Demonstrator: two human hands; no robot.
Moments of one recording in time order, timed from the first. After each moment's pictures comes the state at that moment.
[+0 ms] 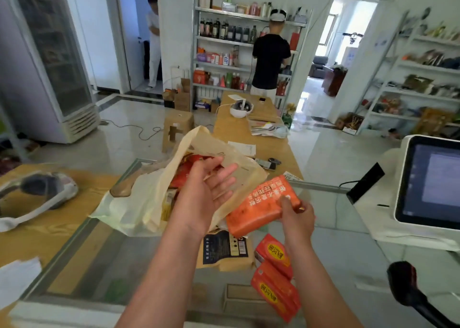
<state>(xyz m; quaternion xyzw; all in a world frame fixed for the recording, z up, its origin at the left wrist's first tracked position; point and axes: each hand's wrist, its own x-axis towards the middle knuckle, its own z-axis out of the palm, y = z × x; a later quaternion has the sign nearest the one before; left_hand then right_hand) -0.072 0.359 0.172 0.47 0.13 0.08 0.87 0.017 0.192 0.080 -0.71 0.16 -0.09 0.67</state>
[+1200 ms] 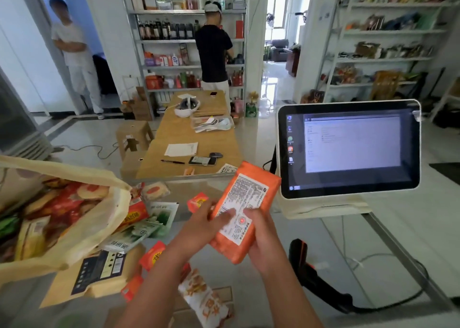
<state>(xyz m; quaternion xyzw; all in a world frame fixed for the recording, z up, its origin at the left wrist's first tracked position) 0.050 0.097 0.075 0.80 0.02 -0.04 0.60 0.055 -0.049 0.061 -0.42 -0.01 0.13 0.90</state>
